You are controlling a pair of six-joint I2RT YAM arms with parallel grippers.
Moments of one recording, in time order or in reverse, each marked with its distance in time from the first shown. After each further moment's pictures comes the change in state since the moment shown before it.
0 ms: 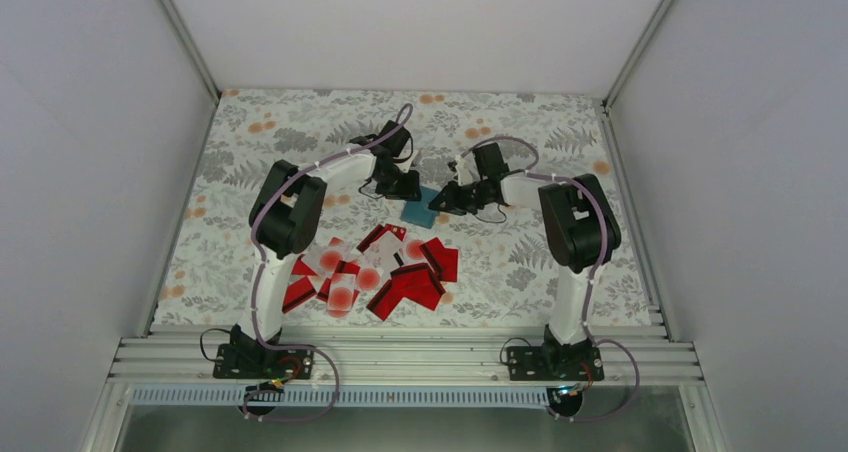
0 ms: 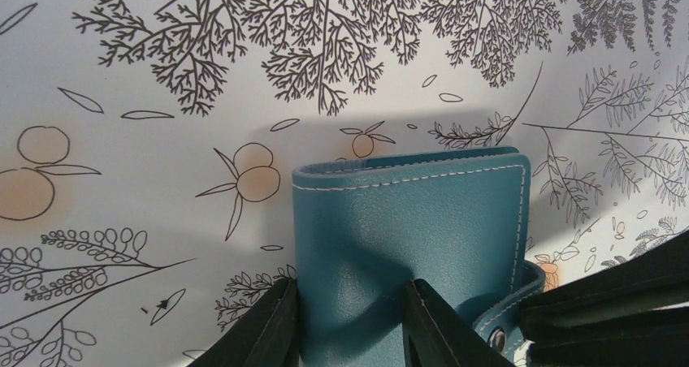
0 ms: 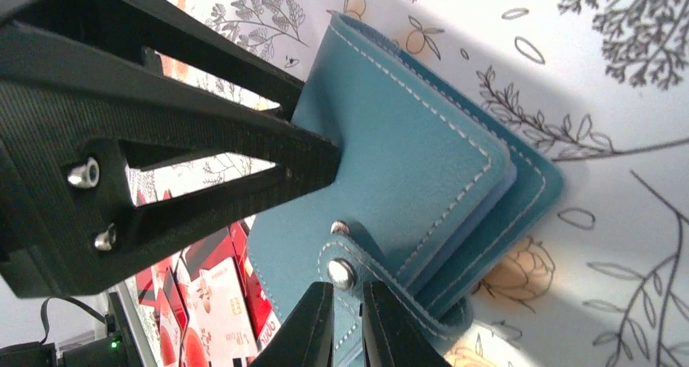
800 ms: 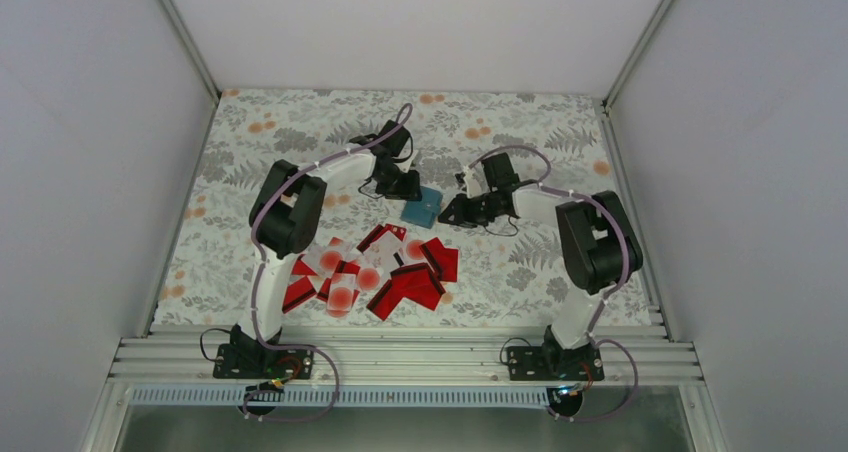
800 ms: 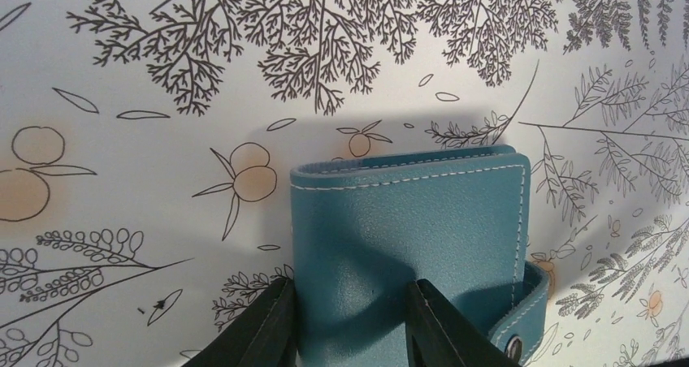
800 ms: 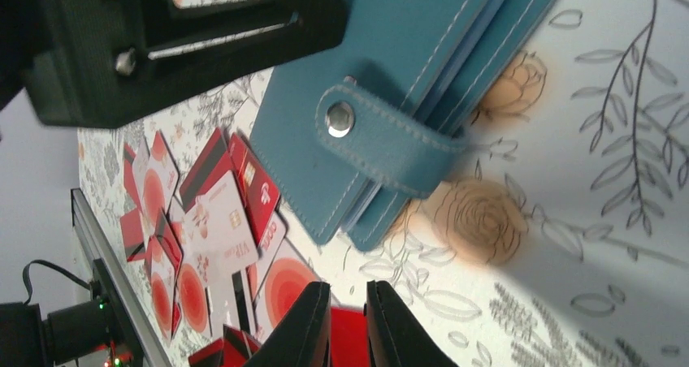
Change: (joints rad) left arm 0.001 0.000 0.003 -0.003 0.011 0.001; right arm 0.000 -0.182 -0.155 -0.066 0.039 -0.048
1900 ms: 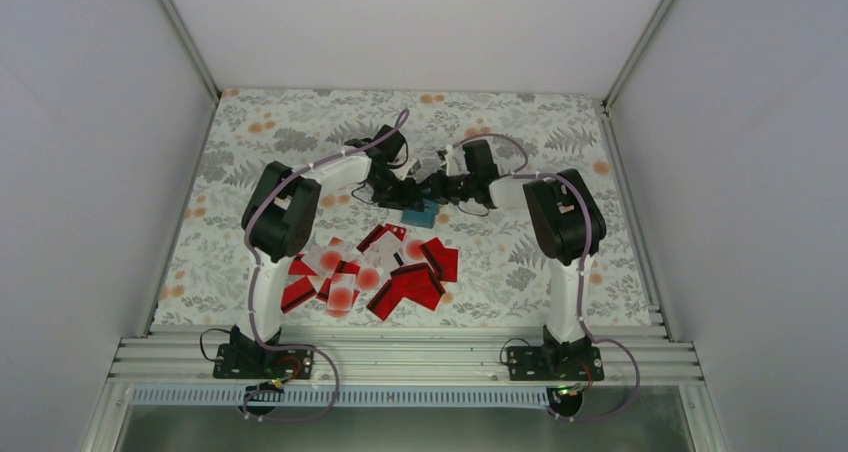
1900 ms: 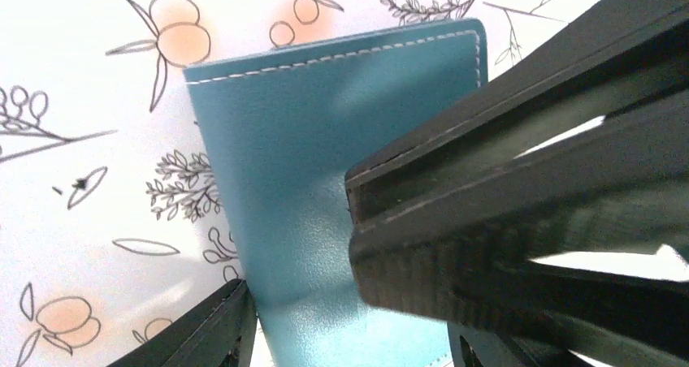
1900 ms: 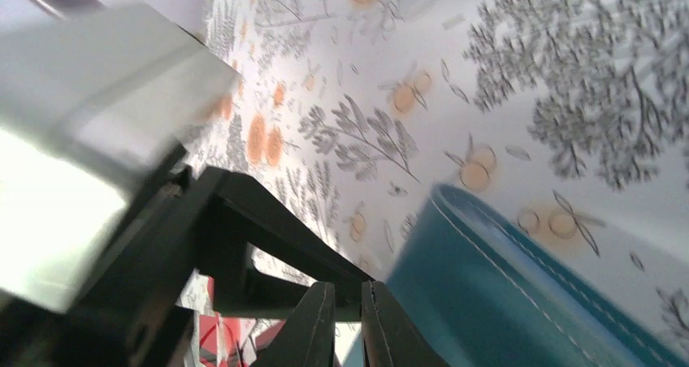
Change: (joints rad) left arm 0.006 -0.057 -0.076 -0.058 0.104 0.048; right arm 0.051 0.283 0.160 0.461 -0.114 0.293
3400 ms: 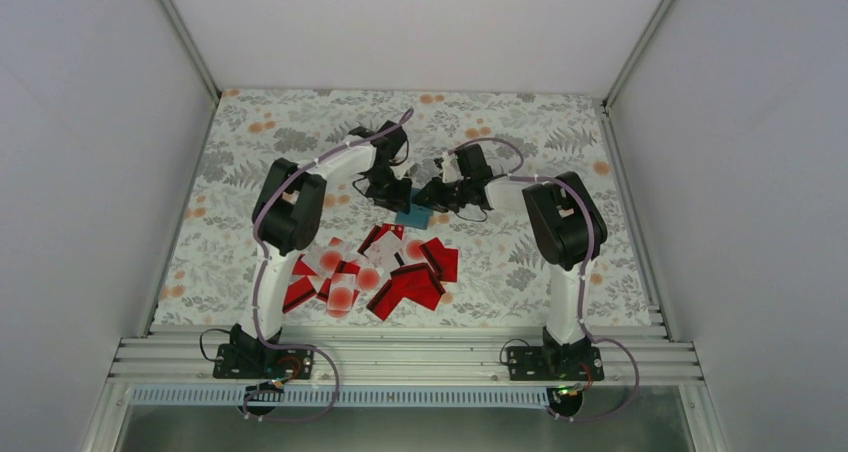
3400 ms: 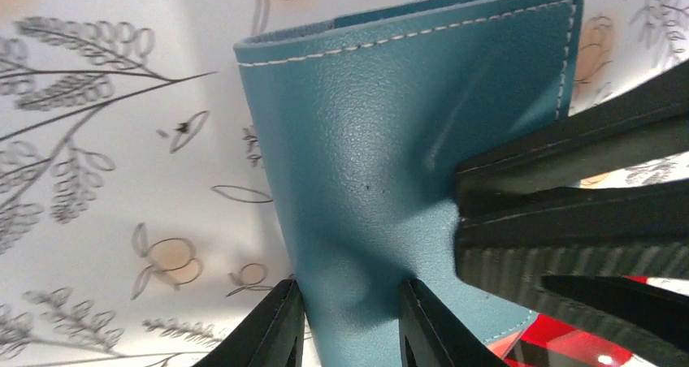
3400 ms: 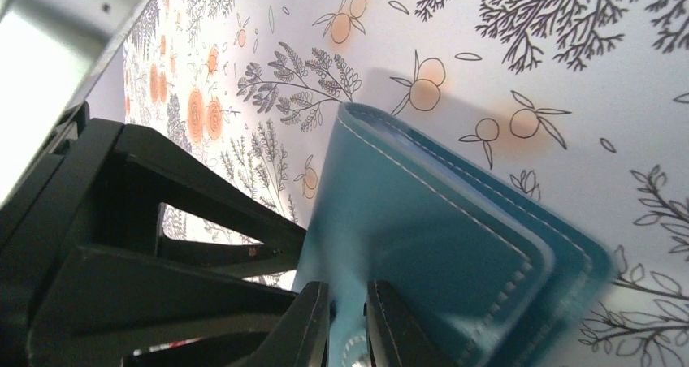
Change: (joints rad) left arm 0.010 0.100 0.204 -0.302 -0.113 0.101; right arm 0.042 -0.036 0.024 -0.187 0.124 -0.006
